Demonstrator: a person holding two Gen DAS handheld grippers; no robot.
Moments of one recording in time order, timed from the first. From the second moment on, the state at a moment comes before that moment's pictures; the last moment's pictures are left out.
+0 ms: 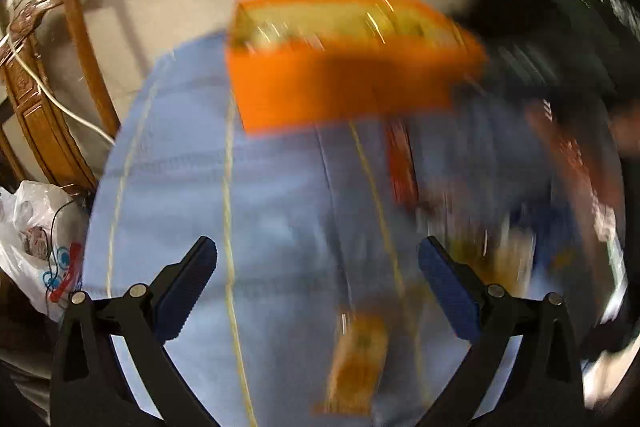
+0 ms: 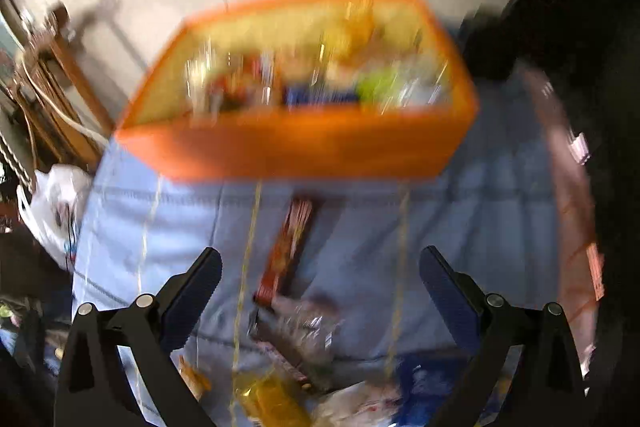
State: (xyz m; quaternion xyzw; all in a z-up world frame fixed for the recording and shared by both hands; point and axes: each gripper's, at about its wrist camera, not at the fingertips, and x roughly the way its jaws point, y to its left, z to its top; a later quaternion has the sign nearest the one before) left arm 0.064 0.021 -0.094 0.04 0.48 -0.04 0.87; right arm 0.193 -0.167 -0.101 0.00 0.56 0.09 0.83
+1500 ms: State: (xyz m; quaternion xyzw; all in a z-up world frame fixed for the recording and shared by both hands) left arm 0.176 0.053 -0.042 -0.07 0.44 -0.05 0.89; right arm 0.208 -0.196 0.010 -0.01 0.47 0.05 0.88
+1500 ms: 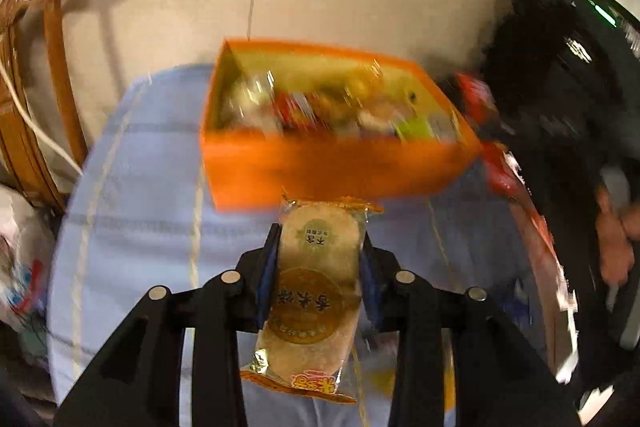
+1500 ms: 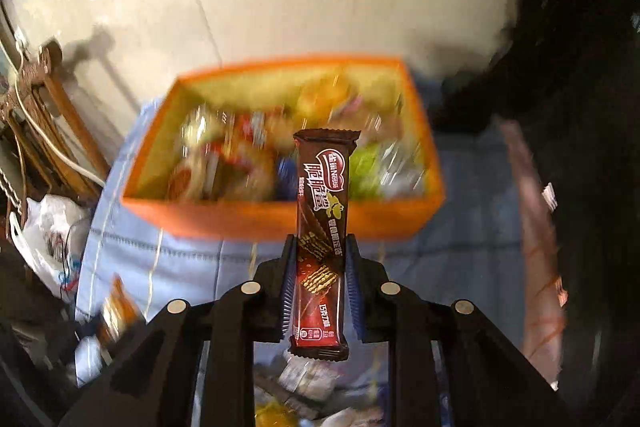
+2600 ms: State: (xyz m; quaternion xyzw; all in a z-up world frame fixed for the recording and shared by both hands) left arm 0.277 0.043 -0.014 -0.03 0.47 0.02 0.88; right arm 0.242 -0.237 -0.003 0.02 0.47 0.04 0.88
